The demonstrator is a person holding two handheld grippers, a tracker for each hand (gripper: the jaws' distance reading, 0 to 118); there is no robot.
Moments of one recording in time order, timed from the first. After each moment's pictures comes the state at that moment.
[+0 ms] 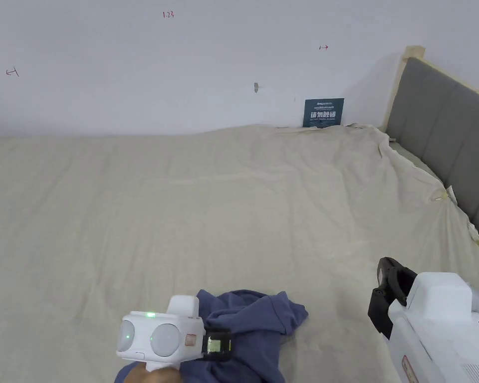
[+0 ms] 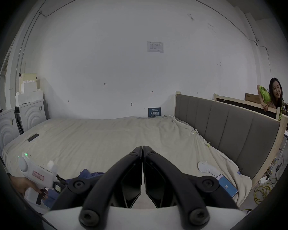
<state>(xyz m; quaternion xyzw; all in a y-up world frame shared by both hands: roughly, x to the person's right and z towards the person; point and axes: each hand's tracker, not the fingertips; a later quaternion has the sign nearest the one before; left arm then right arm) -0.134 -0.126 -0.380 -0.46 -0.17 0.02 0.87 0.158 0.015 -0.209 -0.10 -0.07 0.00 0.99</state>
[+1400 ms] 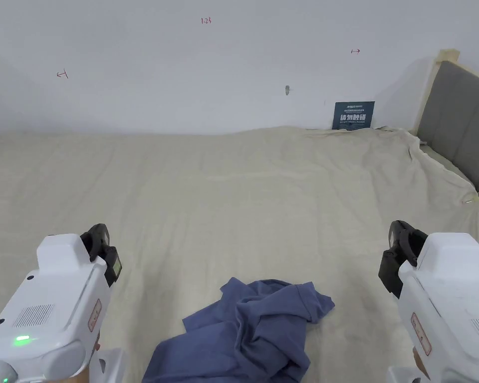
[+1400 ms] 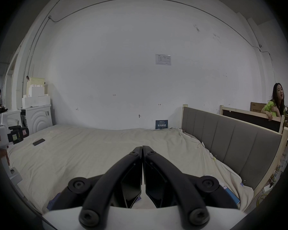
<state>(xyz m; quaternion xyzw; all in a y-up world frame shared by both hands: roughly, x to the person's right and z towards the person) -0.271 0.010 -0.274 -0.06 0.03 0.02 1.00 0.139 0.039 -0.206 -0.05 -0.04 0.01 1.00</state>
